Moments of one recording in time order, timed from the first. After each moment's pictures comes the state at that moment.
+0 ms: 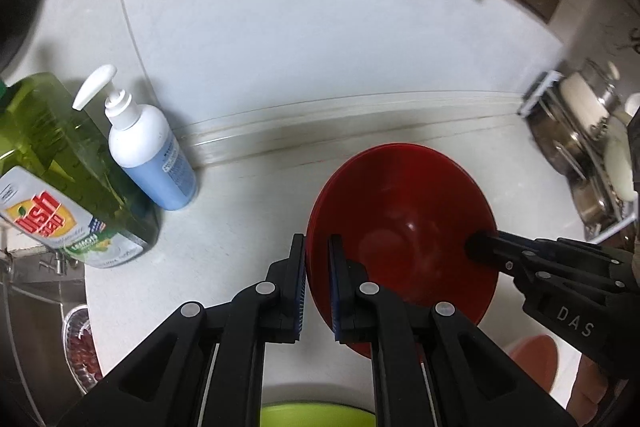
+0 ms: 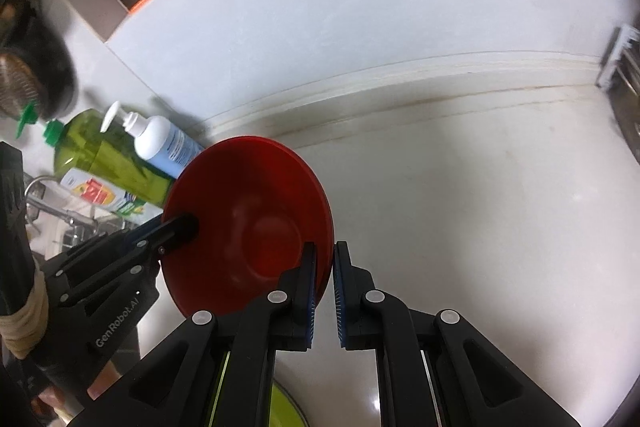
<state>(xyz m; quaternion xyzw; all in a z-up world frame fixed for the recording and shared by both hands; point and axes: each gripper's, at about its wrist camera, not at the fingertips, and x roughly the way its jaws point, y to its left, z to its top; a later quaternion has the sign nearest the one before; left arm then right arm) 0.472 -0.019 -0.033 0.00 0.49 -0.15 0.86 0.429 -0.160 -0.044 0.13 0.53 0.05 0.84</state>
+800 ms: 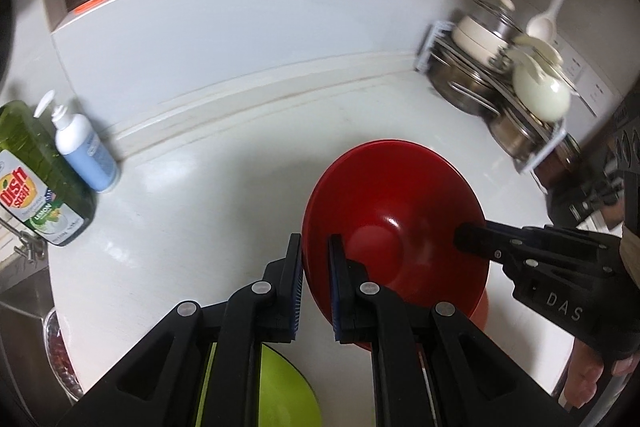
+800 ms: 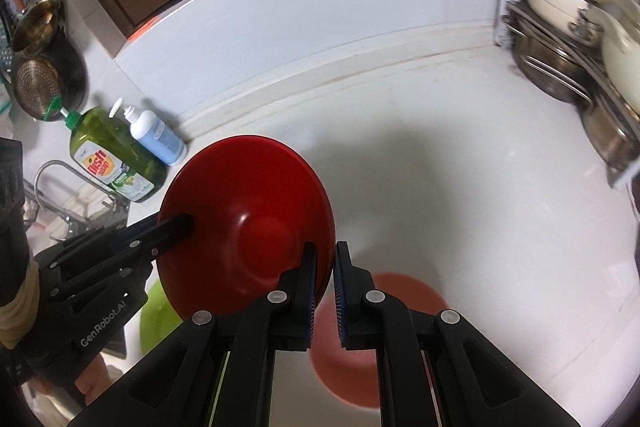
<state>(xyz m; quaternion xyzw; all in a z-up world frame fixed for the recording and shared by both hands) 0.346 -0.105 -0.002 0.05 0.47 -0.26 0.84 0.268 -0.253 -0.005 0.15 0.49 -0.02 0.86</state>
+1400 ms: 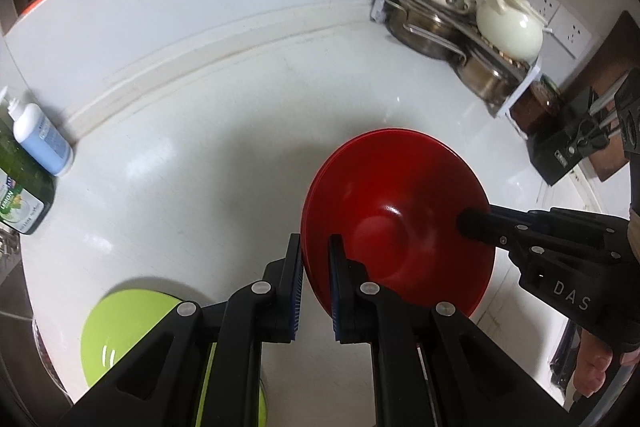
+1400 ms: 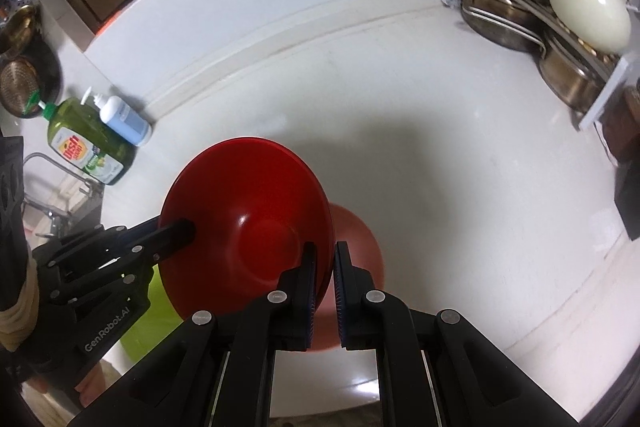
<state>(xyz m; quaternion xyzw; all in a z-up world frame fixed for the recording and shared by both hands) 0.298 -0.158 -0.034 0.09 0.51 -0.29 0.81 0.214 -0.298 -0.035 0.16 0.52 -0.05 0.84</state>
